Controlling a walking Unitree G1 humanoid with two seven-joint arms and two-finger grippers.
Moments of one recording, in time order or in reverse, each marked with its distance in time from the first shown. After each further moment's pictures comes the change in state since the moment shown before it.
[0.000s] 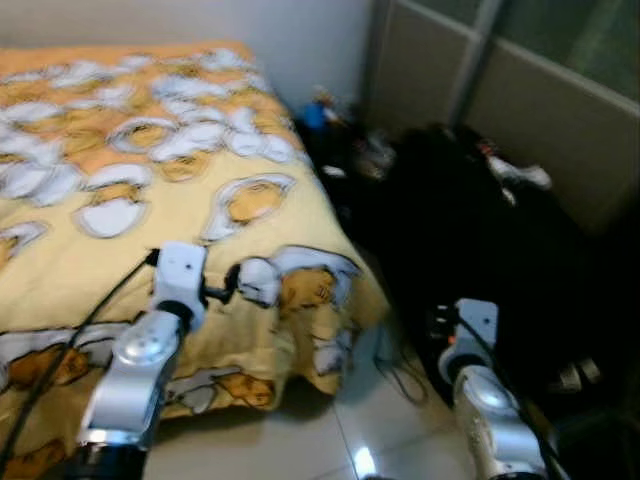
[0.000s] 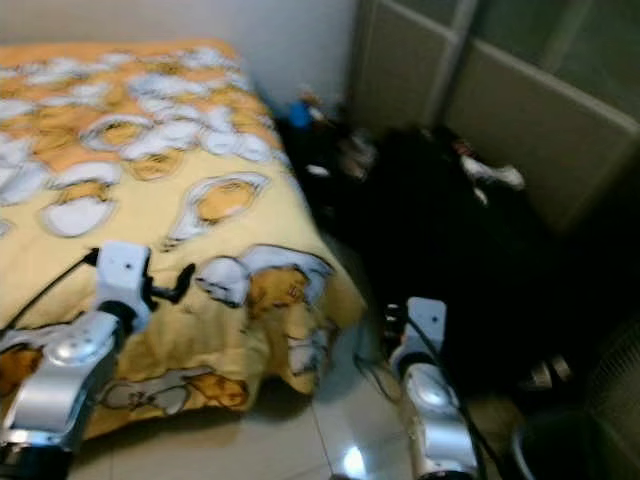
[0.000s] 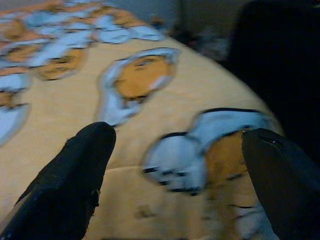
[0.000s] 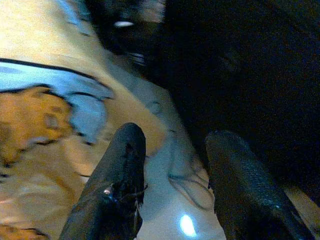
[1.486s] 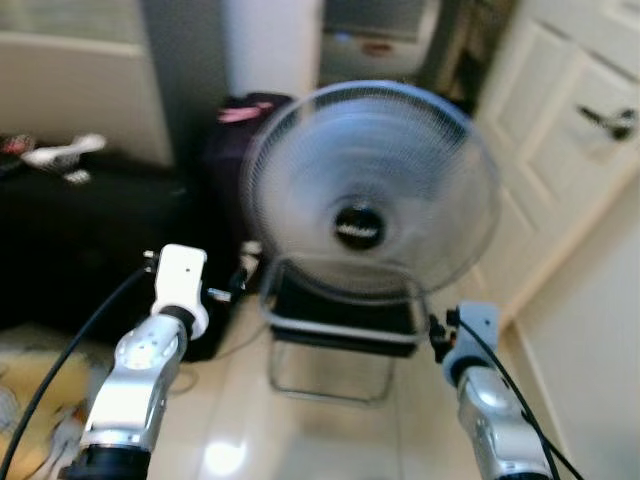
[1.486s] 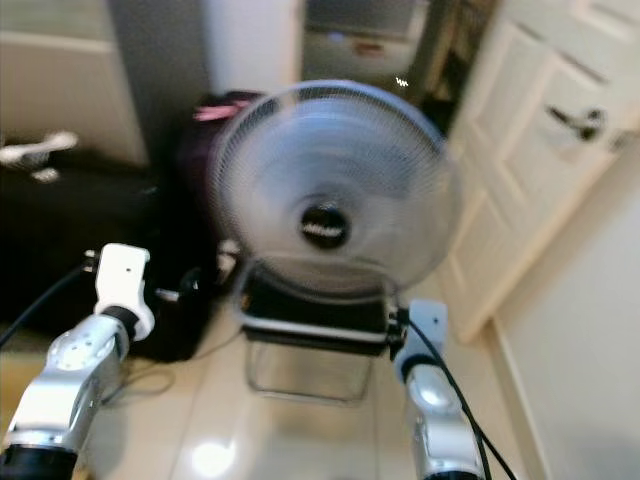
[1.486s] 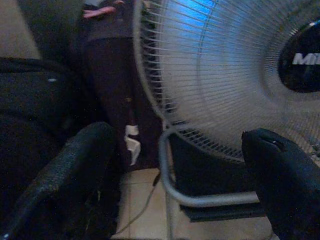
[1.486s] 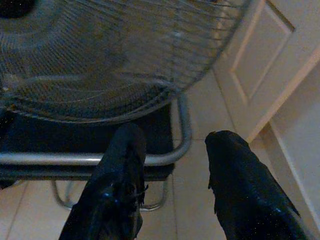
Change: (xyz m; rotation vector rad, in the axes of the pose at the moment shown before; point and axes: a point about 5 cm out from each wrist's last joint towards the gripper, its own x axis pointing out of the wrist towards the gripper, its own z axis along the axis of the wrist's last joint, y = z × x) left arm 0.000 0.004 -0.006 -0.059 0.006 -0.018; right arm 0.003 0.000 0.000 -0.049 0.018 0.001
